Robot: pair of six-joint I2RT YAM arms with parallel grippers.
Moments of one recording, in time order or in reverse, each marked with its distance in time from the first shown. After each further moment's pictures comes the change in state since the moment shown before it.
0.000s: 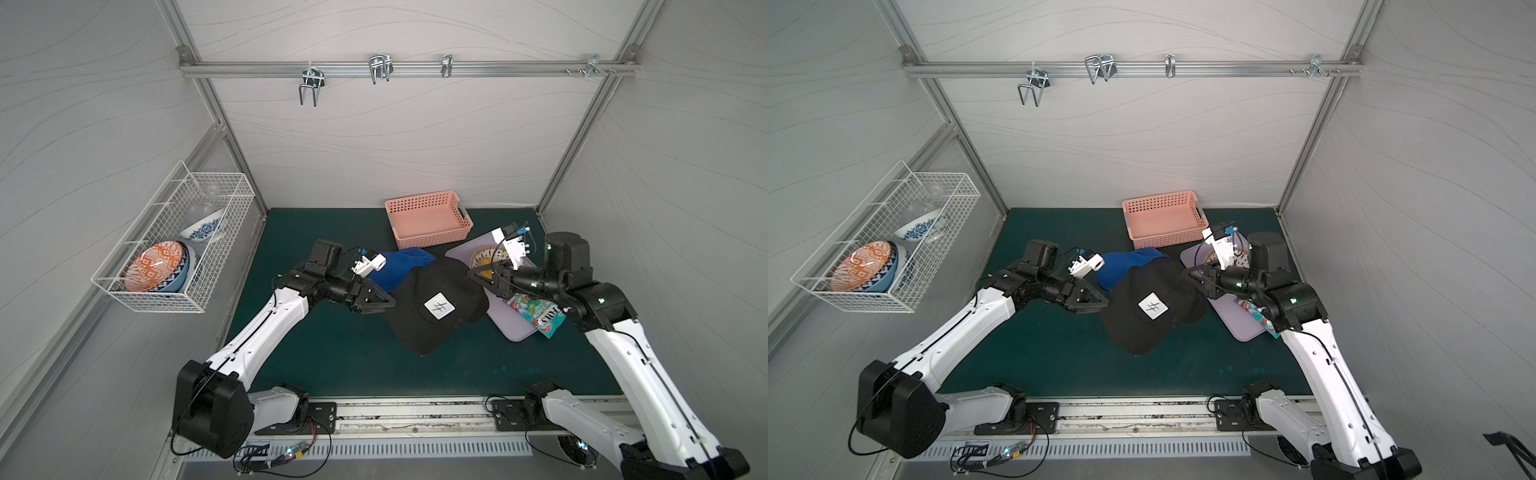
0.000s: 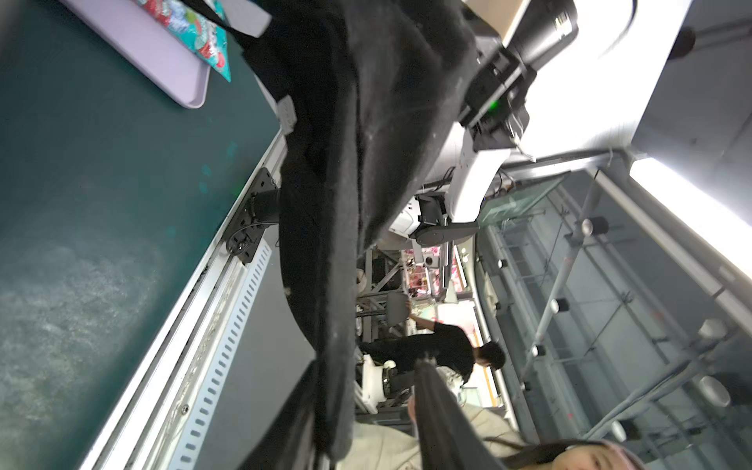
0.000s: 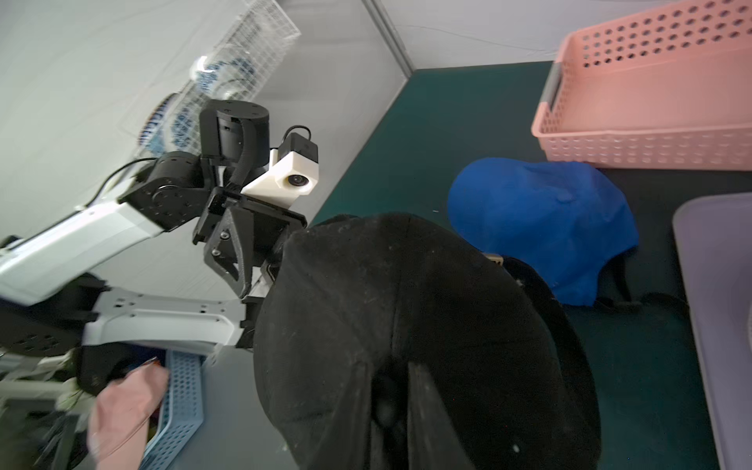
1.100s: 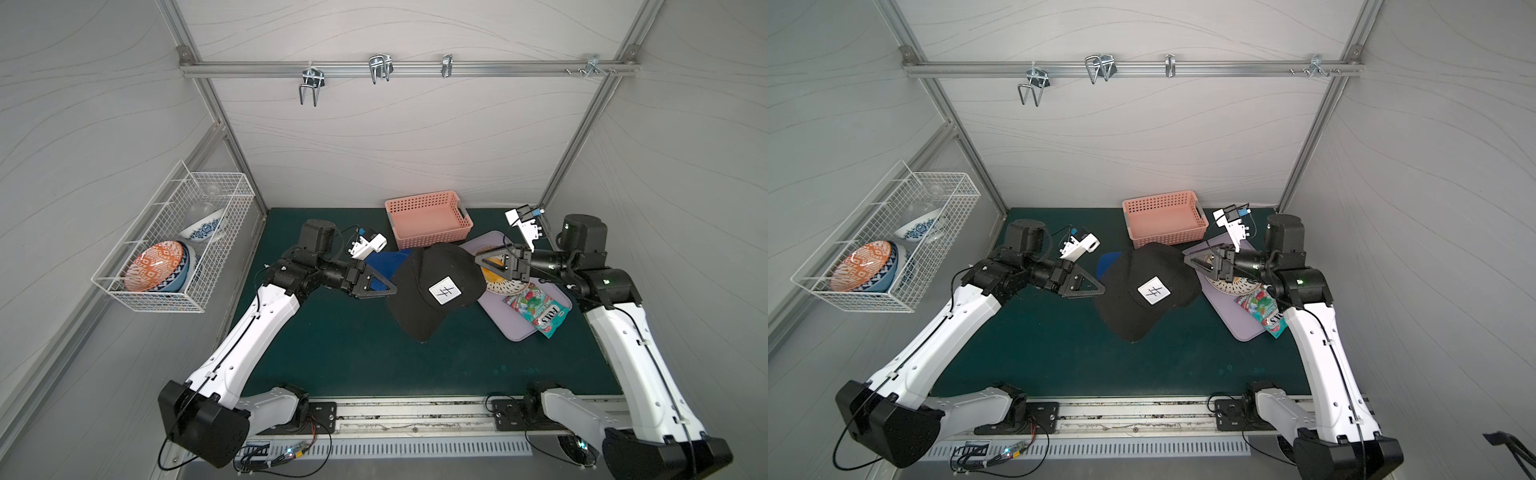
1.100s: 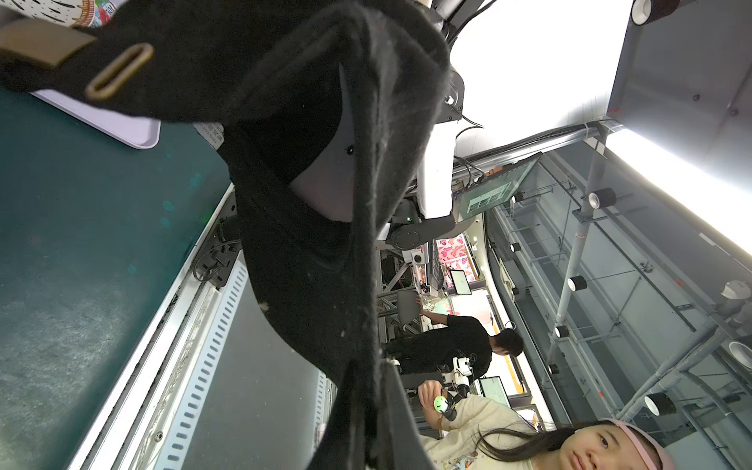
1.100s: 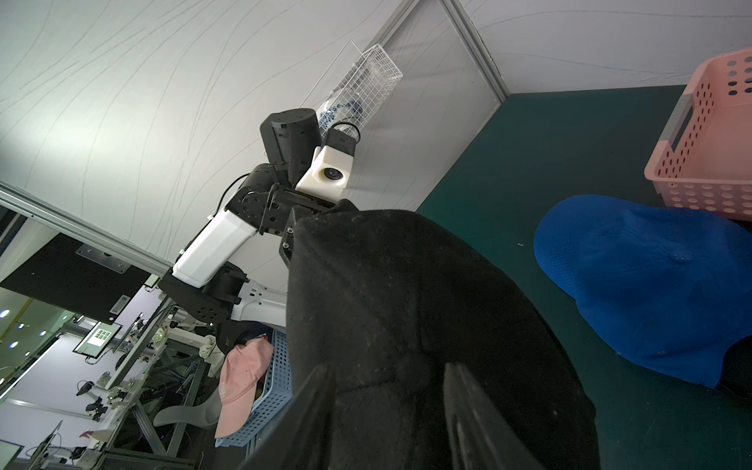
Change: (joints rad) left arm -0.040 -0.070 0.237 -0.001 0.014 -0.128; right arm -0.249 0.122 0.115 0.083 -0.547 0.005
